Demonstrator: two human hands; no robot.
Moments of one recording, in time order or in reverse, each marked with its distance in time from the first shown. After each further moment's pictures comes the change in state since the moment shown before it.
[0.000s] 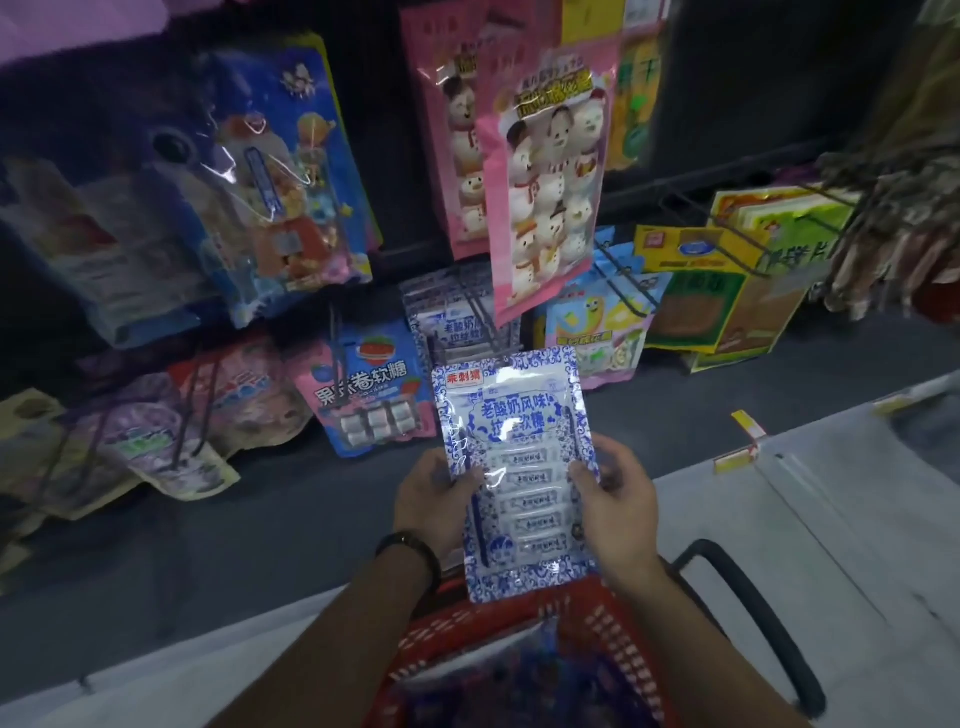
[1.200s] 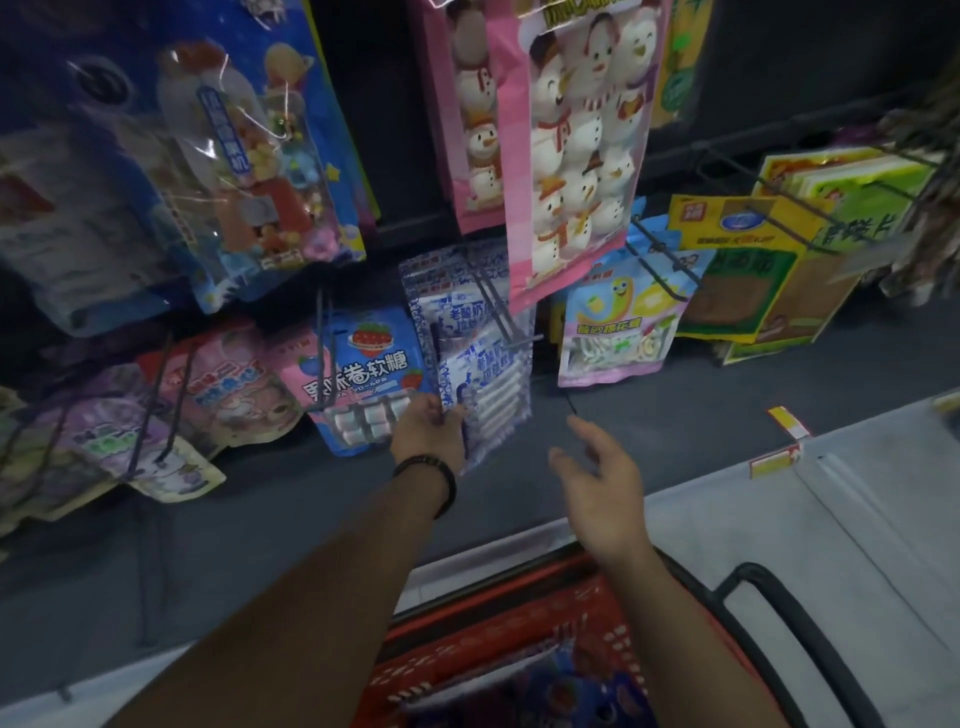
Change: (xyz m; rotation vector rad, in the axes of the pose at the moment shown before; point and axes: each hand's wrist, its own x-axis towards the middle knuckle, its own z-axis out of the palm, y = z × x) left_hand 0.120 0.008 0.015 0.160 0.314 -0.030; right_hand 0.034 0.005 0.044 -0.007 -0.178 0.080
